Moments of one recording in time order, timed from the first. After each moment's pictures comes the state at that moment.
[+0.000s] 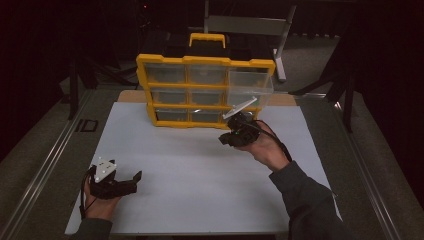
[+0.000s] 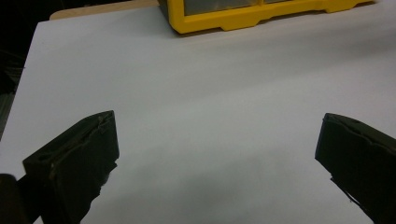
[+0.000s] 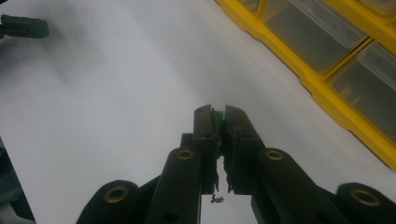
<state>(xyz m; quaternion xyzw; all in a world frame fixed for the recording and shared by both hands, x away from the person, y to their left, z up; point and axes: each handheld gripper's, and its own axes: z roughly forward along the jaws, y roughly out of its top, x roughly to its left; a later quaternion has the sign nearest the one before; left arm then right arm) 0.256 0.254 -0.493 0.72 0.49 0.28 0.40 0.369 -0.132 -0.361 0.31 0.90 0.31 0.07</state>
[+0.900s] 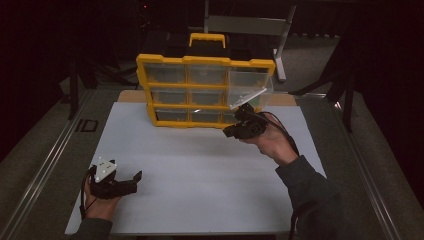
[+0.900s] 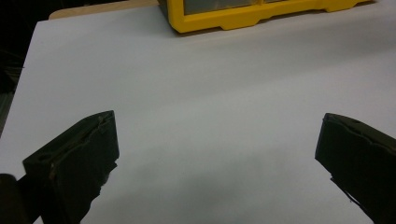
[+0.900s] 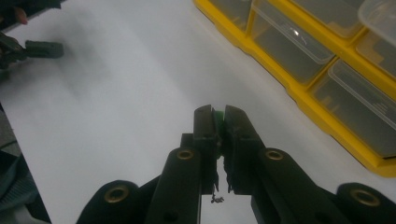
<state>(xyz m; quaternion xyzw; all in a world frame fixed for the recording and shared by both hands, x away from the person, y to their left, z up) 0.257 0.253 -0.494 0.72 0.49 0.28 0.40 0.373 -0.146 -0.334 0.32 0.89 0.33 0.07</state>
